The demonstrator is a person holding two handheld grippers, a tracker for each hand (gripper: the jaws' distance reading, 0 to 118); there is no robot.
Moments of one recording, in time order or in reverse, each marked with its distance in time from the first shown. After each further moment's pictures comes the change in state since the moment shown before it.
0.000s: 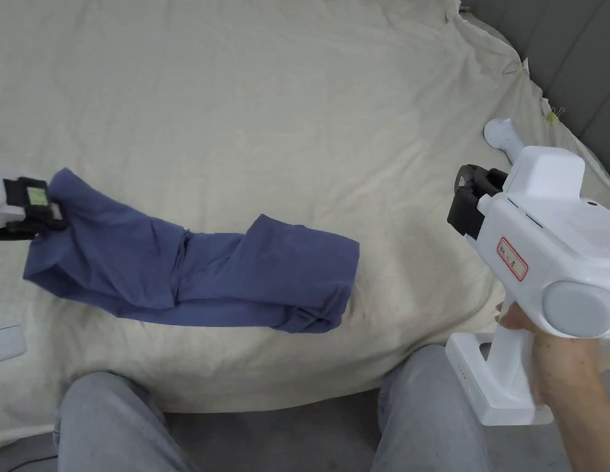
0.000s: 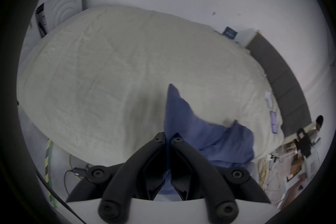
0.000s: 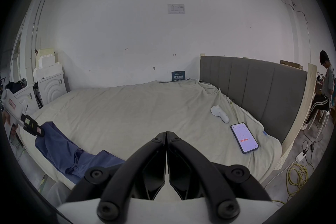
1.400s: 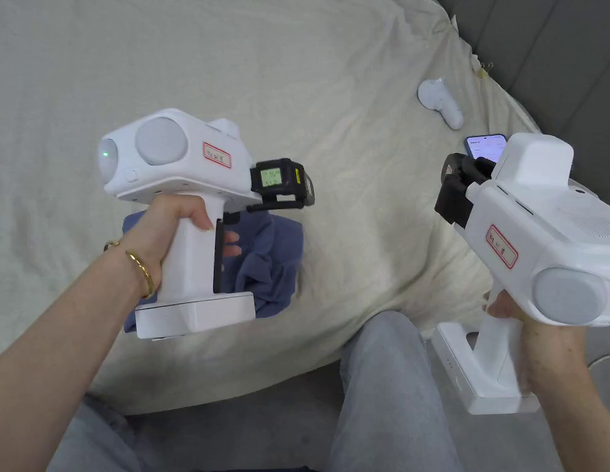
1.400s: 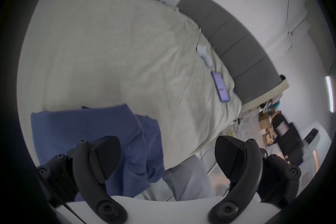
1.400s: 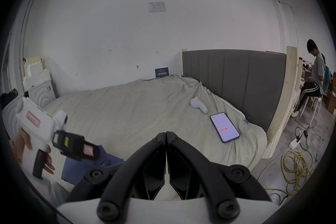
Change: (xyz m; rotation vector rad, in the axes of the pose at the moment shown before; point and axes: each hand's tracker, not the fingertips) left arm 0.236 -0.052 -0.114 -0.184 -0.437 -0.160; right arm 0.048 -0.016 0.022 -0.021 -0.102 -0.076
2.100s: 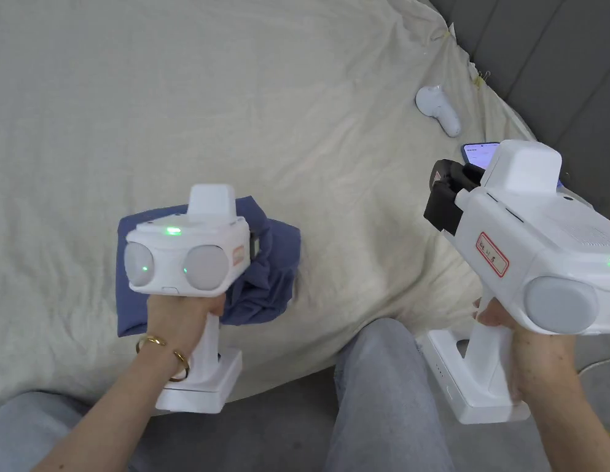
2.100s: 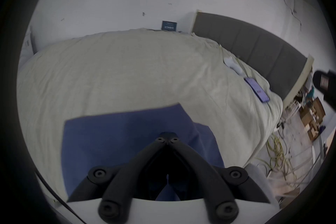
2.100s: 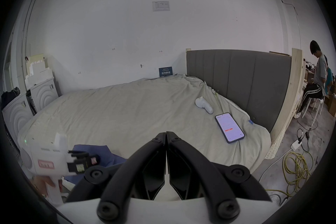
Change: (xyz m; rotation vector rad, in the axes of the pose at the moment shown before) left arm -0.018 -0.088 -0.049 0.241 0.331 -0.273; right arm -0.006 0.001 -0.003 -0.011 0.017 0.012
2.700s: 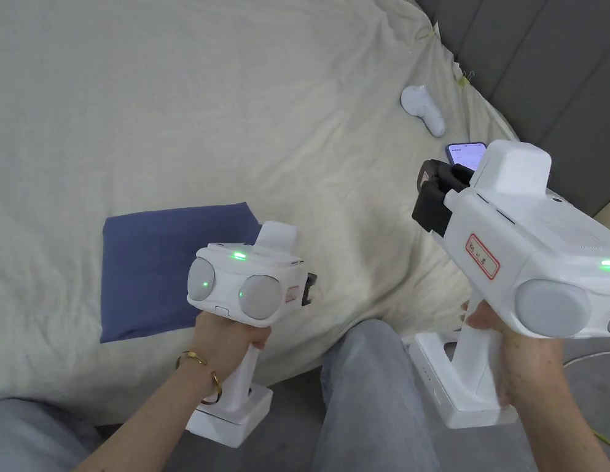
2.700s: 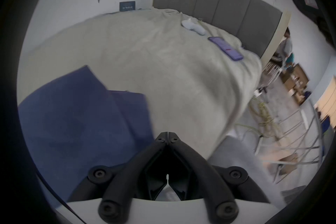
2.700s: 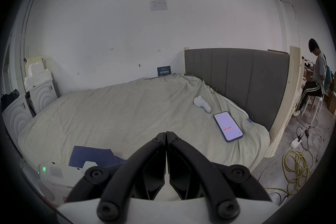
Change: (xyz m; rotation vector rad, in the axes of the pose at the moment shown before) left arm 0.056 -0.012 -0.023 -0.148 -0.250 -0.121; right arm -0.012 0.007 0.004 -0.004 0.000 -0.010
